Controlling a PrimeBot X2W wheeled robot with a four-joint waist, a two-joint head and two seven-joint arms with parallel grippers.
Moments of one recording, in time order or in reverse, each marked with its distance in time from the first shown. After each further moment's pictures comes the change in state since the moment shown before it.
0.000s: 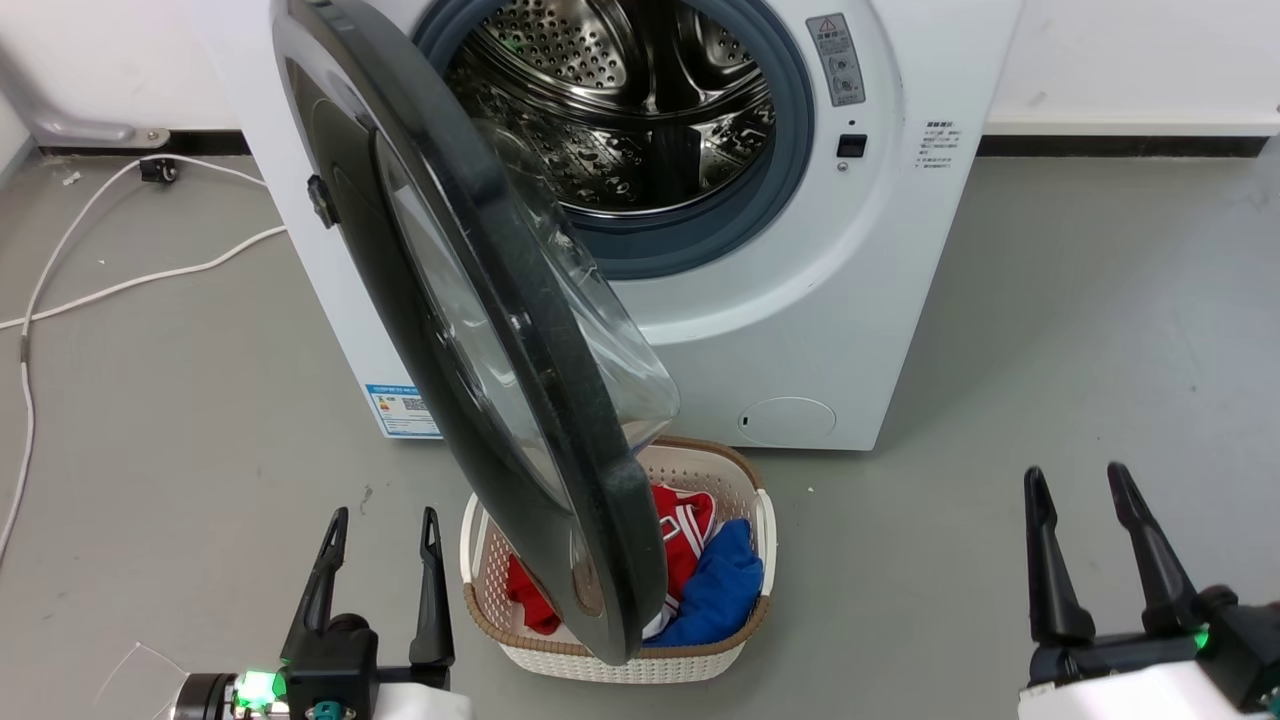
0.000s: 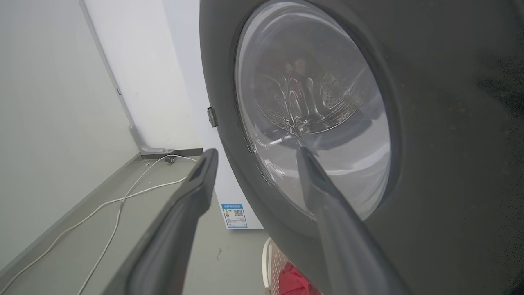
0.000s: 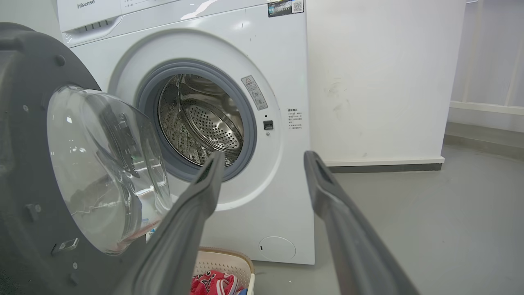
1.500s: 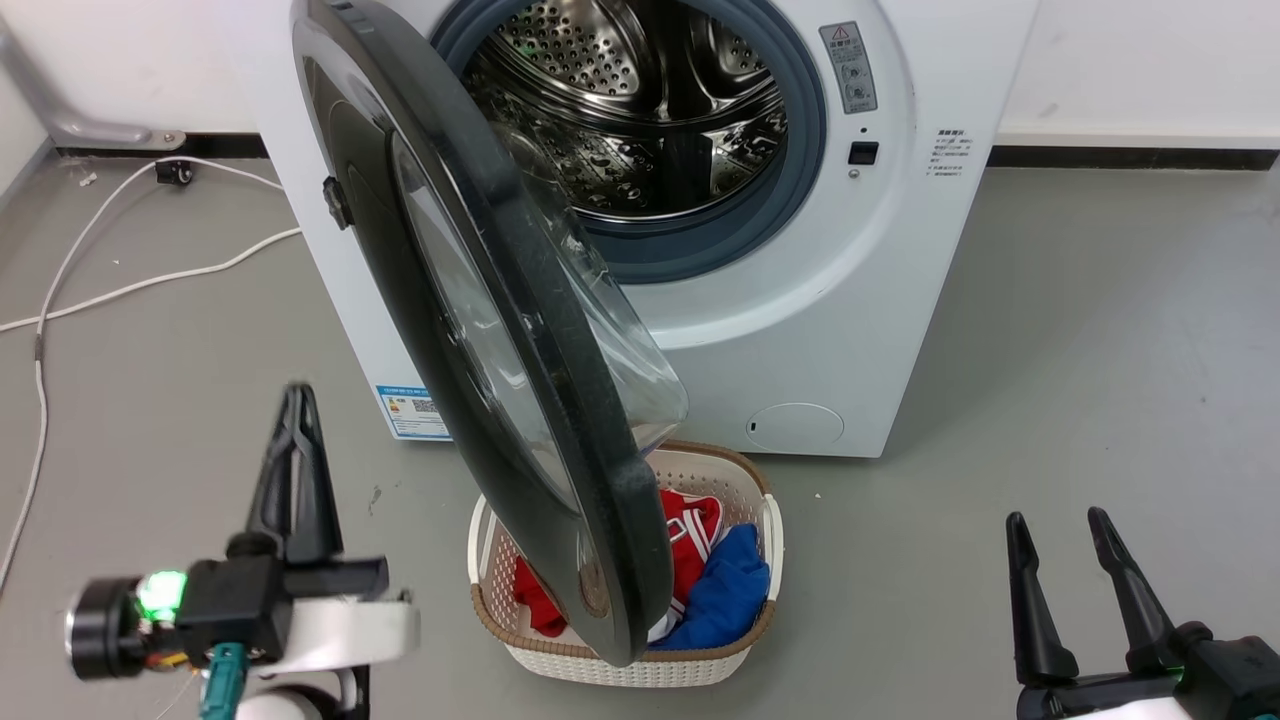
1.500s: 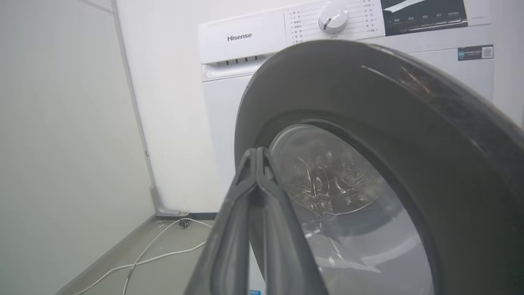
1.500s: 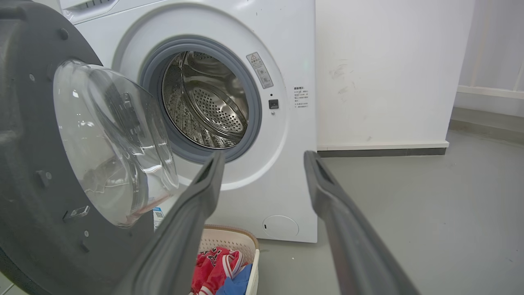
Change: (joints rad) left arm -0.087 0.011 0.087 -0.132 -0.005 -0.034 0.000; right arm 0.069 0.019 0.001 0.009 -0.039 0.000 0.000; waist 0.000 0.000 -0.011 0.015
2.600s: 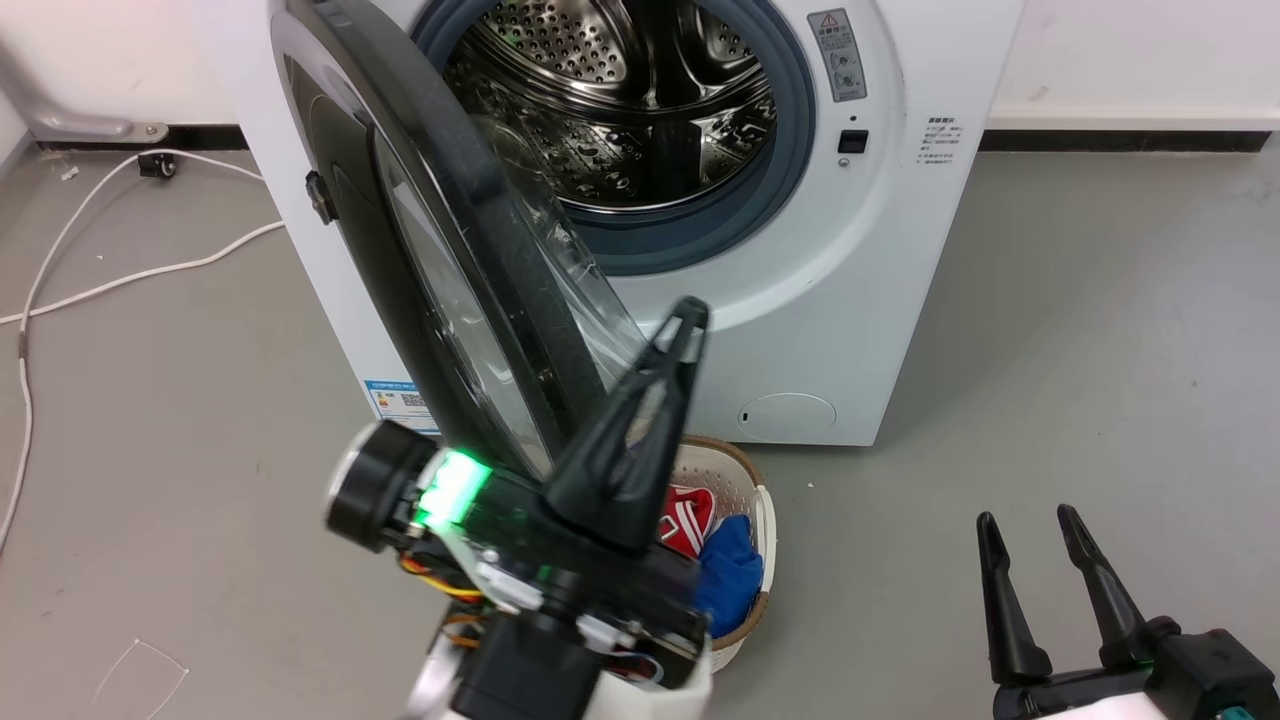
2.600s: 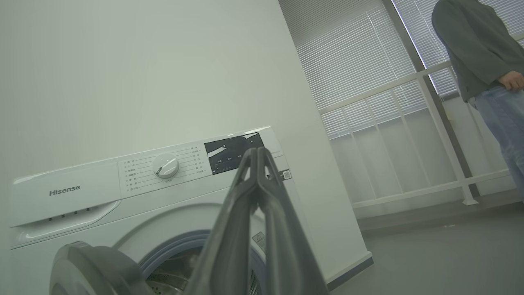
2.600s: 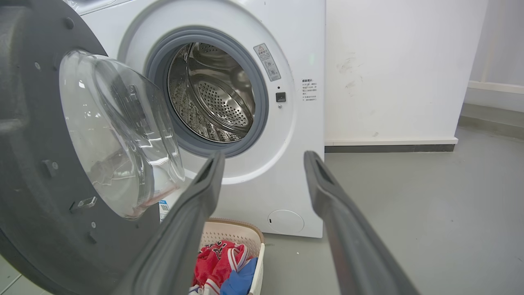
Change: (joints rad) left arm -0.231 0.015 -0.456 -0.261 0.094 -0.045 0.000; right arm -0.011 0.000 0.038 0.015 -0.009 0.000 0.000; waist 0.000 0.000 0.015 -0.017
